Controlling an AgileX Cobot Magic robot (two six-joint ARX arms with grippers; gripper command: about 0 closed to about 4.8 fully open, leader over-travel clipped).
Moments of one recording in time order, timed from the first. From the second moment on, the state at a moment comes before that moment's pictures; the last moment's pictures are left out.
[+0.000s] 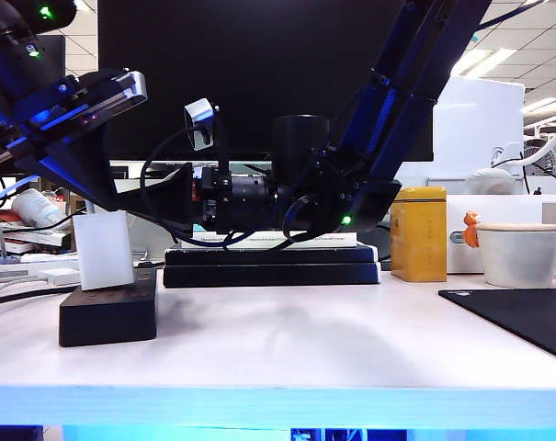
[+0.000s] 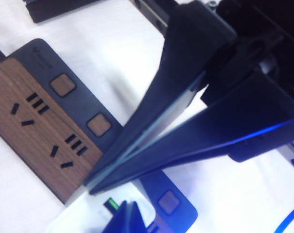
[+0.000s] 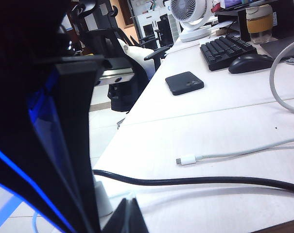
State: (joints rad) left arm -0.30 1.47 1.07 -0.59 0.28 0.06; right arm 0.59 2.40 1.53 0.91 -1.16 0.26
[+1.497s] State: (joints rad) left arm -0.30 1.48 1.07 -0.57 0.28 0.06; right arm 0.57 2.37 1.54 0.66 -1.11 0.12
